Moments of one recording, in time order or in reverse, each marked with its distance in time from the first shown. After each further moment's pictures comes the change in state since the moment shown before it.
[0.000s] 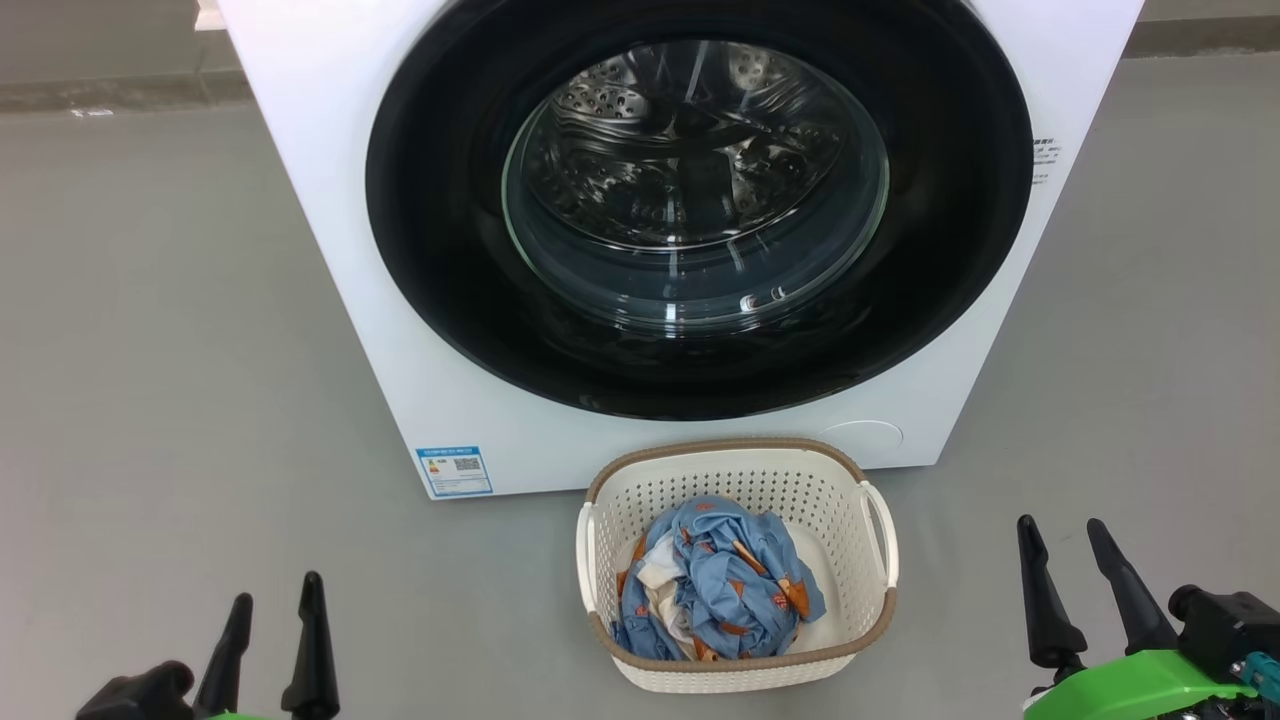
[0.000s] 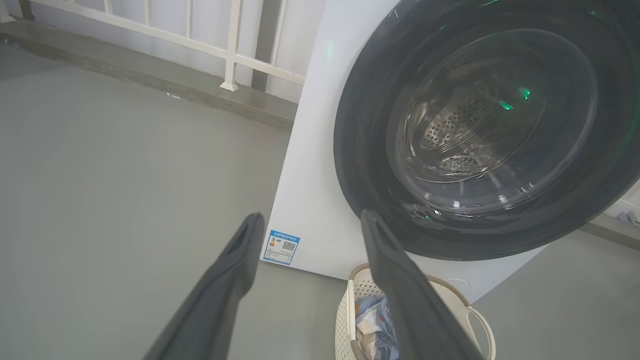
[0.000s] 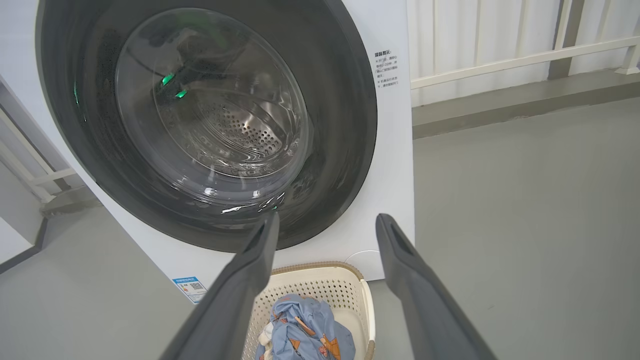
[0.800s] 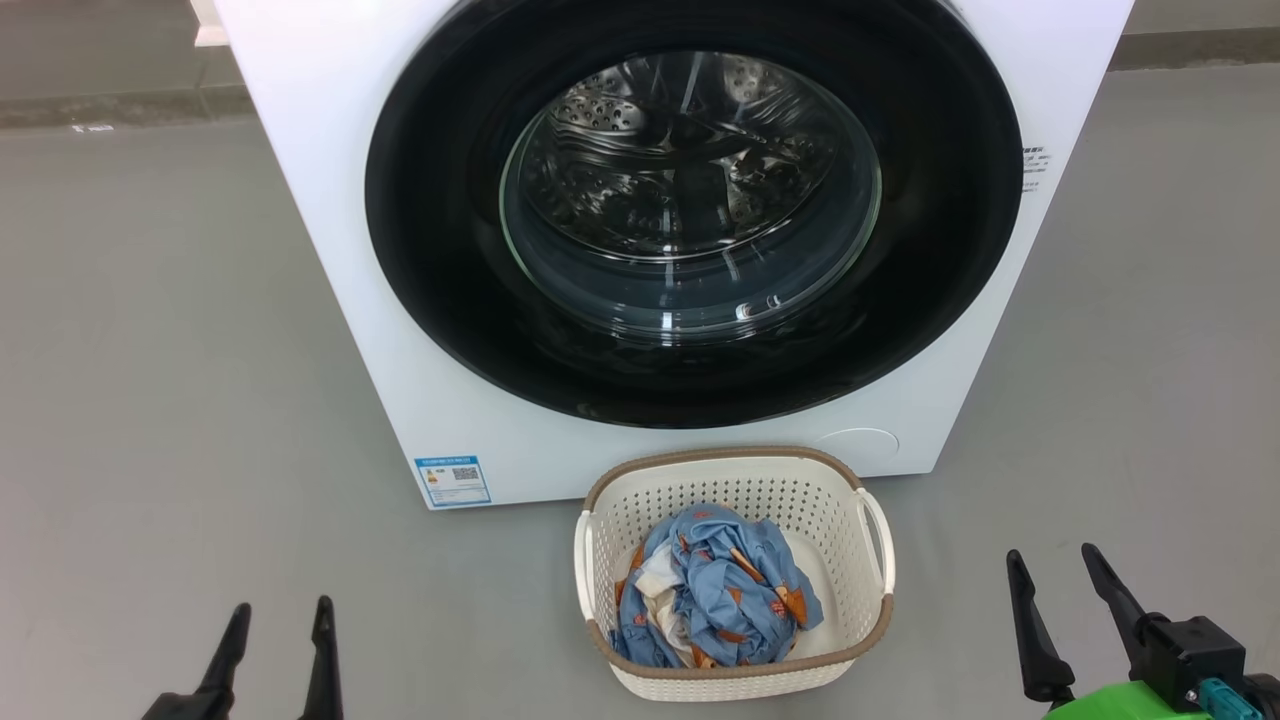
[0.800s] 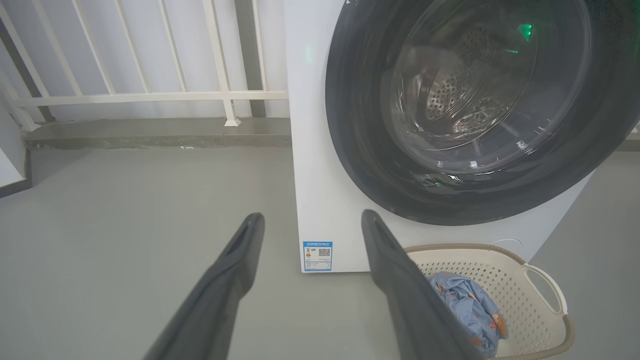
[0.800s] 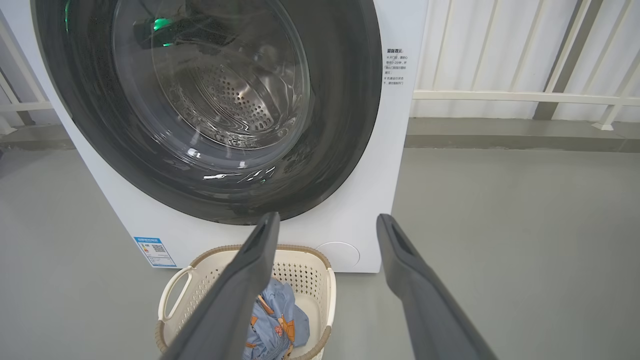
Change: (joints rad) left arm 0.039 0.010 0.005 -0.001 0.295 0.009 -0.063; right arm 0.020 -0.001 -0.013 0.046 -0.225 0.000 -0.062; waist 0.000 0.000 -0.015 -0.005
